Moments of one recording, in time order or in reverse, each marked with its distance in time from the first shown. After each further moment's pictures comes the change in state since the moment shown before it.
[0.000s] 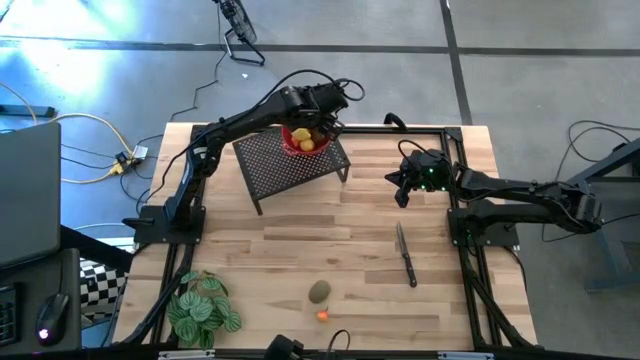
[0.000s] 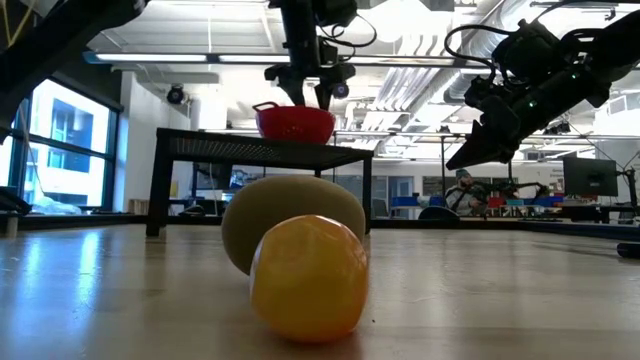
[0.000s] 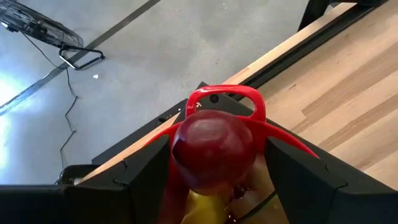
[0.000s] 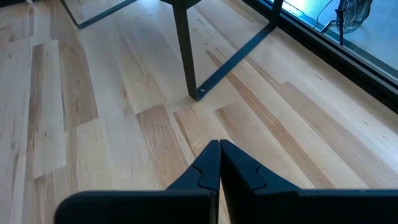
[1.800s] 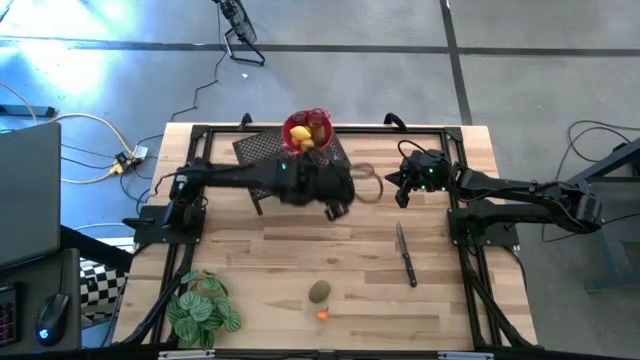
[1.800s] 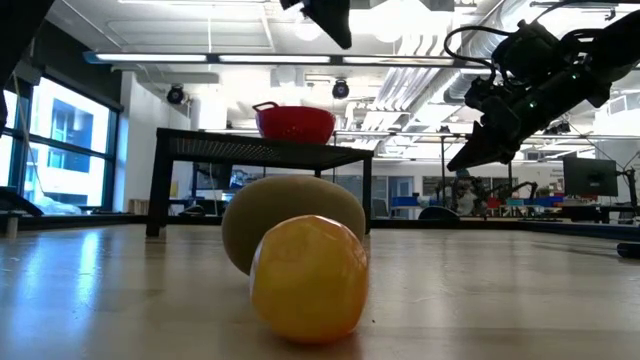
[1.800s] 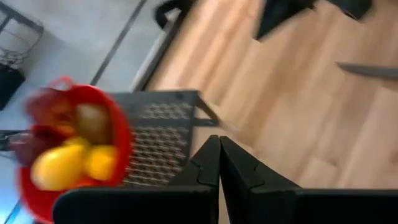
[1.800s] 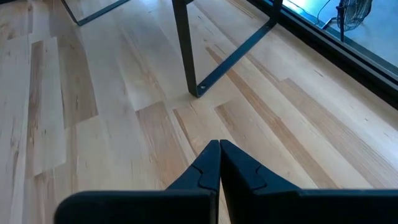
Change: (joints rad) left arm -0.482 -0.143 -0.122 0.005 -0.092 0.091; right arm 0.000 0.000 0.000 -0.010 -0.001 0.000
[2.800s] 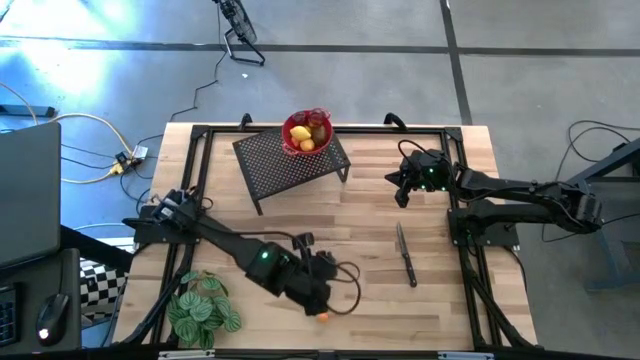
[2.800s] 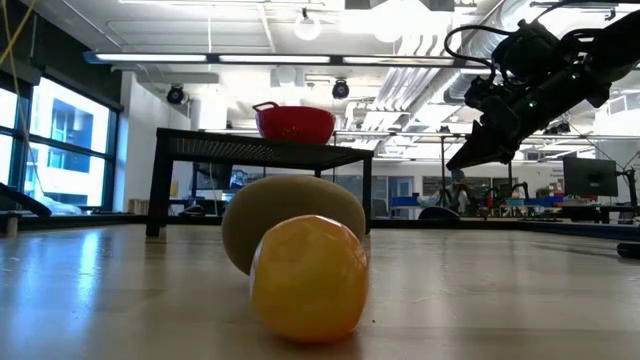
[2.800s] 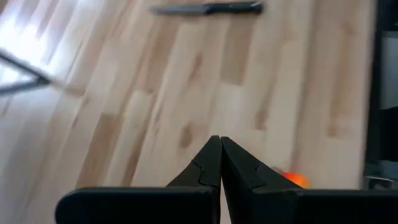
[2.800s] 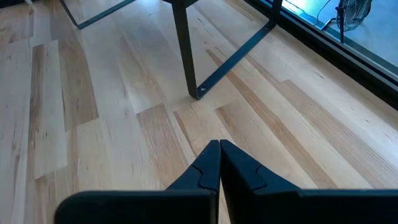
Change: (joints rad) left arm -0.427 0.000 -0.185 0.141 0.145 -0.291; right arm 0.000 0.000 0.000 0.006 0.000 0.009
